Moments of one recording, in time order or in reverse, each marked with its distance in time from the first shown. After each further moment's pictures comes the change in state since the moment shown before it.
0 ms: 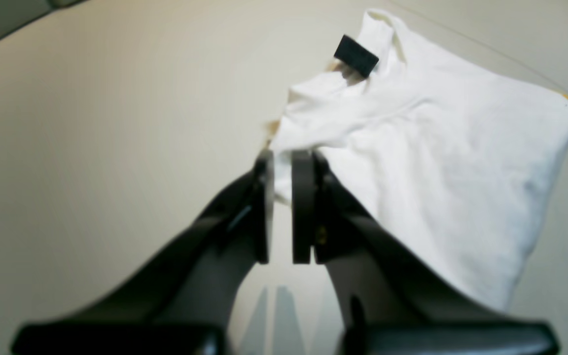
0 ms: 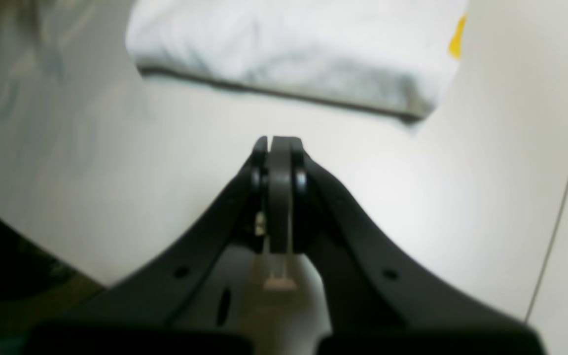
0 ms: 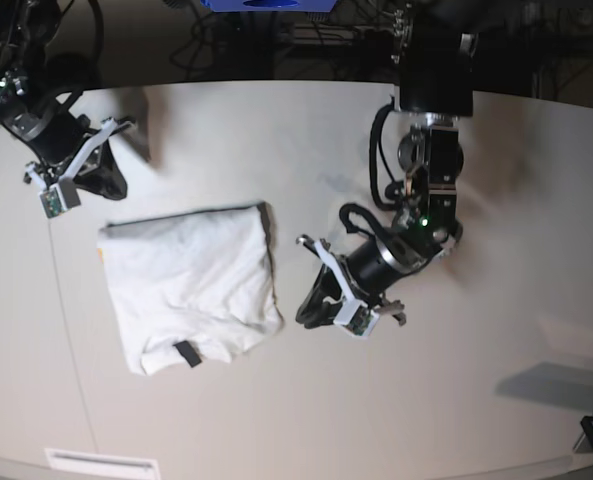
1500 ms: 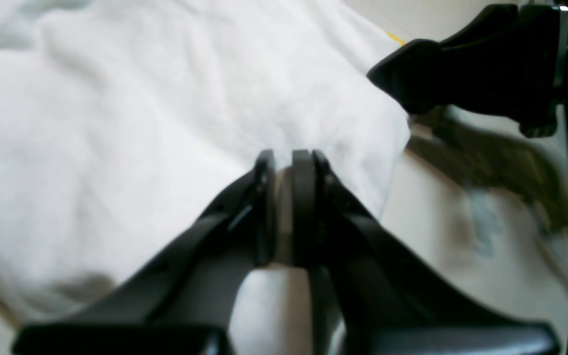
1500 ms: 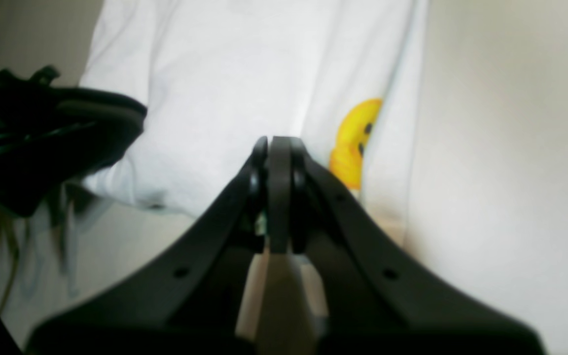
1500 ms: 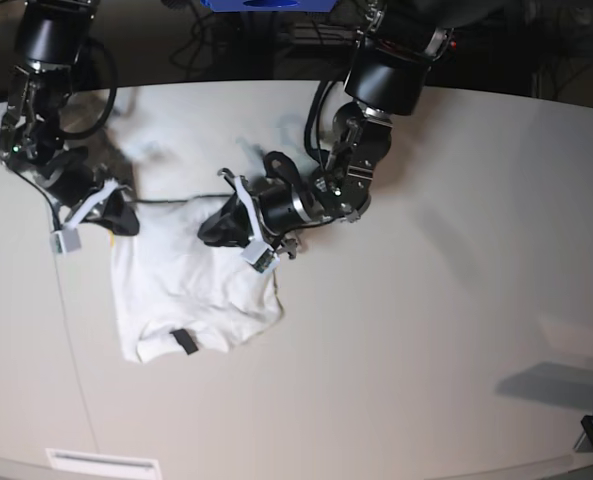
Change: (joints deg) left arm -1.6 5.0 15.3 -26.5 -3.3 -1.2 -11.2; right arm 18.6 -1.8 0.3 -36.3 2.2 7.5 6.6
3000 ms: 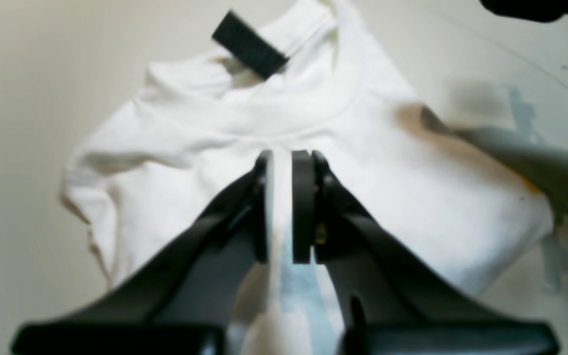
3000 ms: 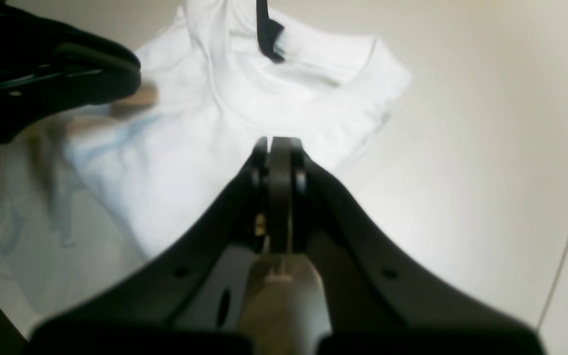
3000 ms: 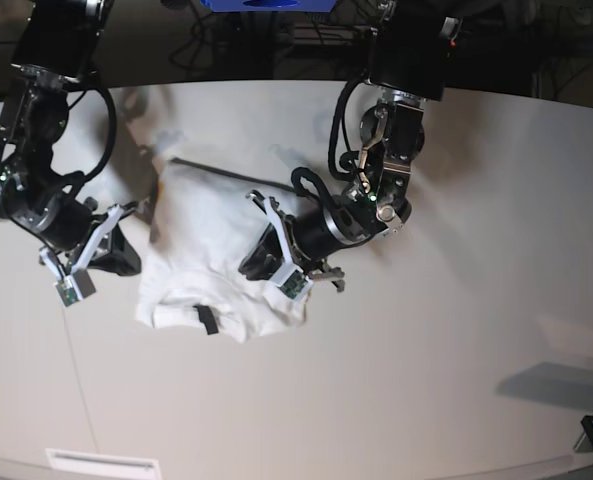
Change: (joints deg) left arm 3.7 -2.0 -5.6 22.3 3.2 2.7 13.8; right arm 5.2 -2.0 -0.3 20.2 -2.7 -0.3 -18.7
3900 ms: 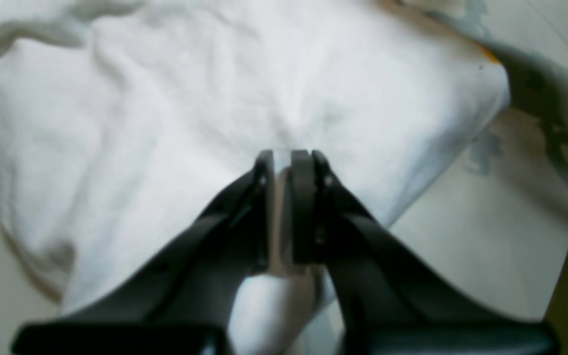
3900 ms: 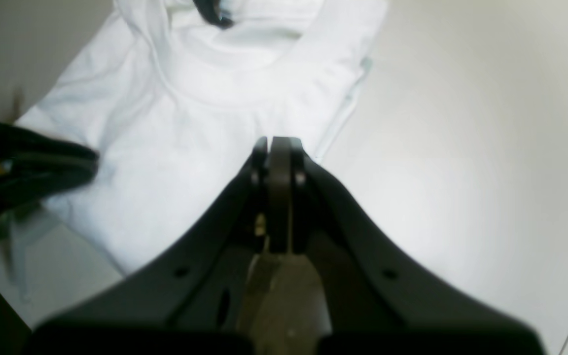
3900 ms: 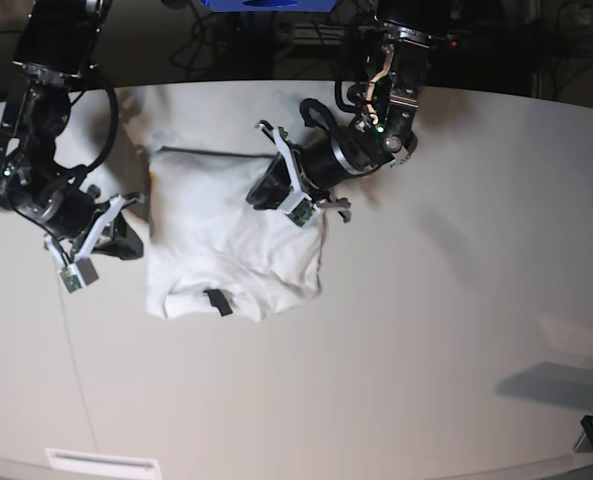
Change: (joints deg) left arm 14.5 -2.7 -0.8 9.4 0.0 0.0 0.2; right arm -1.6 0.0 0.0 -2.1 0.5 0.0 0.1
